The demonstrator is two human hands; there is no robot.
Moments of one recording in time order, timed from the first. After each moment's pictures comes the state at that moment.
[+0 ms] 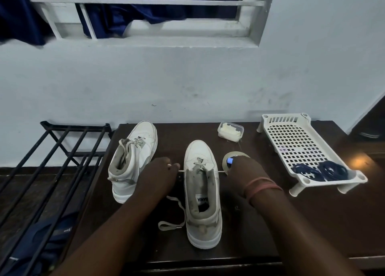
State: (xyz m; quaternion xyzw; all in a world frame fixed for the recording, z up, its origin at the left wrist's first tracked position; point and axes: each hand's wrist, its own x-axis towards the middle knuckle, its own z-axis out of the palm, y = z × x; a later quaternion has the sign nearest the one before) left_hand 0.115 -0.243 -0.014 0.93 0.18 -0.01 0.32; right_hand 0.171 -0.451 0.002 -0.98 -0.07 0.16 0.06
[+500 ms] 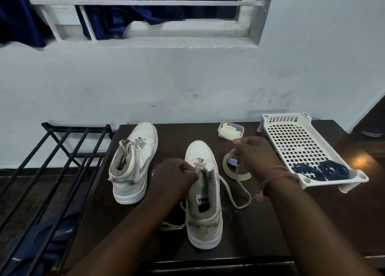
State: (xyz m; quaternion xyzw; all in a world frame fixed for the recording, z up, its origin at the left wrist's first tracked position) left_hand 0.095 -0.277 0.016 0.88 0.17 -0.05 0.45; right_hand 0.177 -0.463 0.026 -0.81 0.10 0.07 0.57
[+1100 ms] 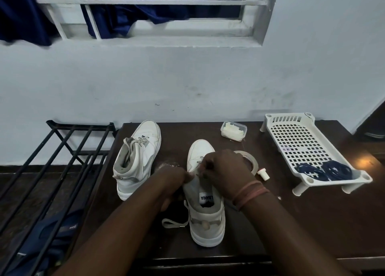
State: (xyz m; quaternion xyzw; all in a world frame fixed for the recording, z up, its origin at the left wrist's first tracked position) left_hand 0.105 -0.267 -0.002 0.65 0.32 -0.20 0.66; right_hand 0.142 -0.417 0.015 -0.95 -0.22 0.04 0.21
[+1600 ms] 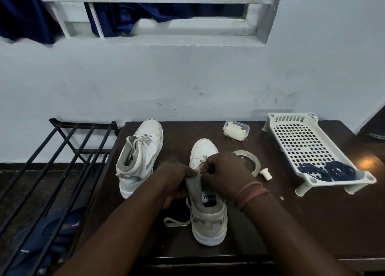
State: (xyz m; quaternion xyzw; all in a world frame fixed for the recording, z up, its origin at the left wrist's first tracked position) left_hand 0.102 -0.266 0.005 0.62 0.31 -0.18 0.70; right_hand 0.139 -0.410 0.009 -0.95 -0.18 0.07 0.23
